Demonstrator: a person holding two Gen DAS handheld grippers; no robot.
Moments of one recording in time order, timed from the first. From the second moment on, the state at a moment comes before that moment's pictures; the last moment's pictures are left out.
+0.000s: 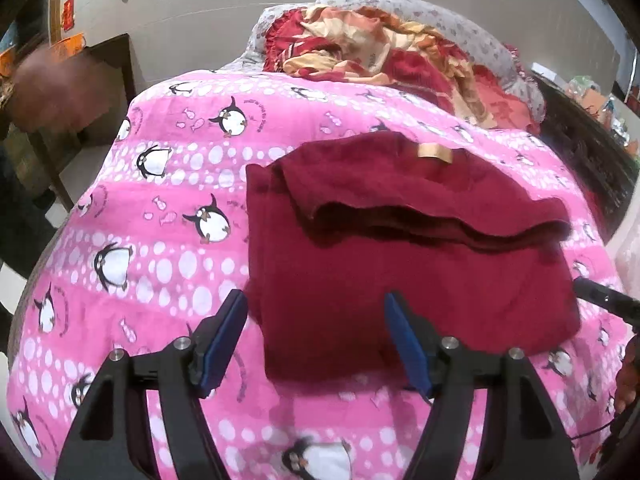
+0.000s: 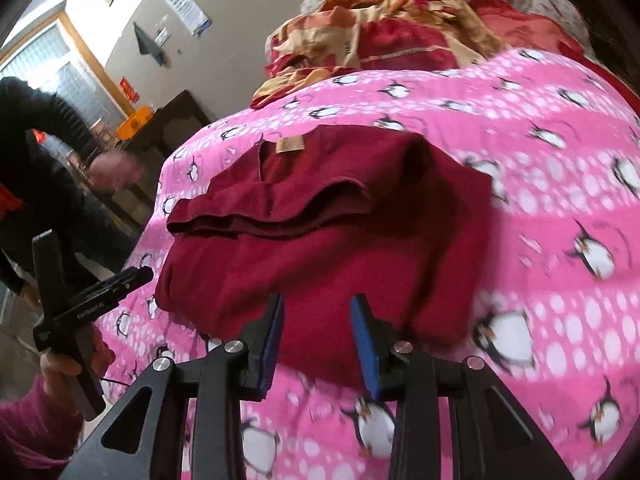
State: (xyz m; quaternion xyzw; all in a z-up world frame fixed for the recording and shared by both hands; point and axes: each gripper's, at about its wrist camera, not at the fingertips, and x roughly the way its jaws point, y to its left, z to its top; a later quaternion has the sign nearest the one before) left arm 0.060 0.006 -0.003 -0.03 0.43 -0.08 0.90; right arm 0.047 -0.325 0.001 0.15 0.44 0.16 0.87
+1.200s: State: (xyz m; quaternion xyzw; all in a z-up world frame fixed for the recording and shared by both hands) left arm 0.175 0.053 0.028 -0.15 0.45 -0.11 0.87; right arm 0.087 -0.372 0.018 0.14 0.44 0.07 0.88
